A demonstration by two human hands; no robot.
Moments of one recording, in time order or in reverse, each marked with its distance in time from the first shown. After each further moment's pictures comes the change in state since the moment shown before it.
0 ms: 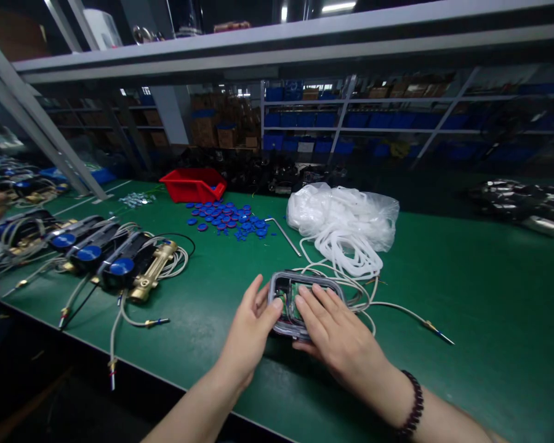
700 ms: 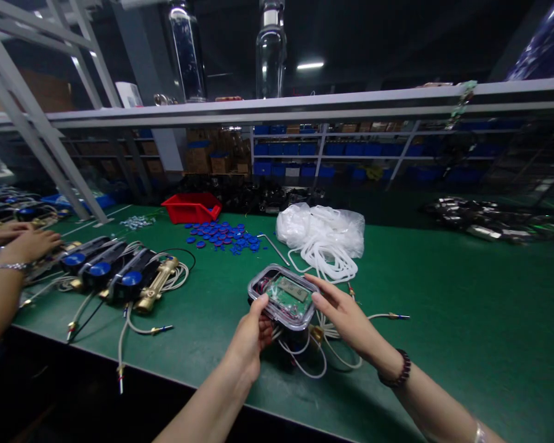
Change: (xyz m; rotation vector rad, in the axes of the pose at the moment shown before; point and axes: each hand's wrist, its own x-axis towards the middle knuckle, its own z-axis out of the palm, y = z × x) left_hand -0.006 -0.007 0.004 0.008 0.046 -0.232; right_hand -0.002 0.019 -0.019 1.103 -0.063 0.875
